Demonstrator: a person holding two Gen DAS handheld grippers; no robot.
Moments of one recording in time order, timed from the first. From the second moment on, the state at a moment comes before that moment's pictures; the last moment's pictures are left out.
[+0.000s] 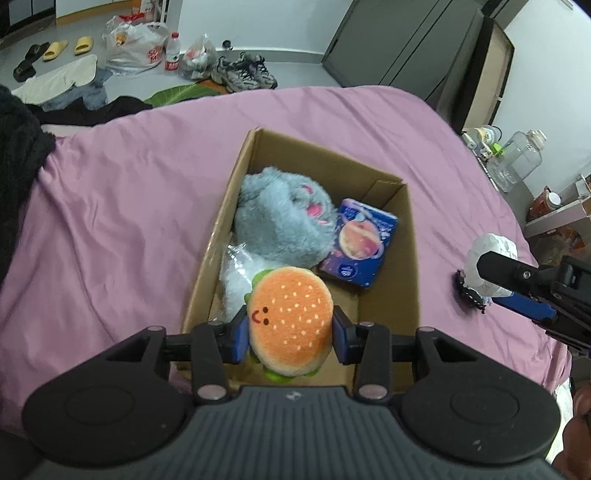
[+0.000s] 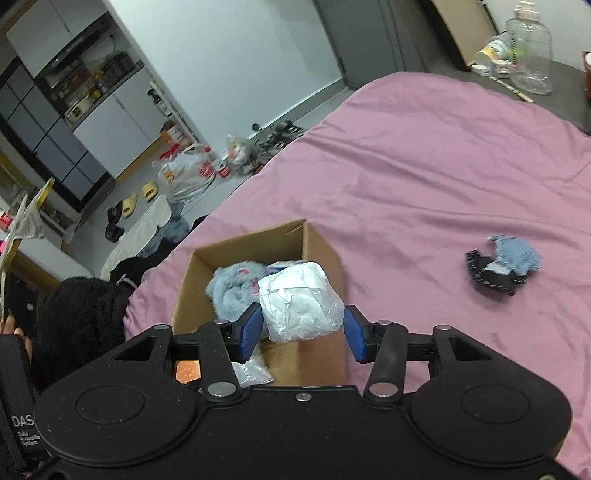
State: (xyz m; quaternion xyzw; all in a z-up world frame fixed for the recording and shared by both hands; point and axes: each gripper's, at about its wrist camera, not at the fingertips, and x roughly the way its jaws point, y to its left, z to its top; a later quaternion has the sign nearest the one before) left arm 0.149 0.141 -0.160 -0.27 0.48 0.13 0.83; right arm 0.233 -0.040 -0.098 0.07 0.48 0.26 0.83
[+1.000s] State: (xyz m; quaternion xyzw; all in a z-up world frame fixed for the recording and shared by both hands) left arm 0.149 0.147 -0.152 -0.27 0.46 0.14 0.83; right arm 0.246 -0.062 -0.089 0.06 0.48 0.25 0.84
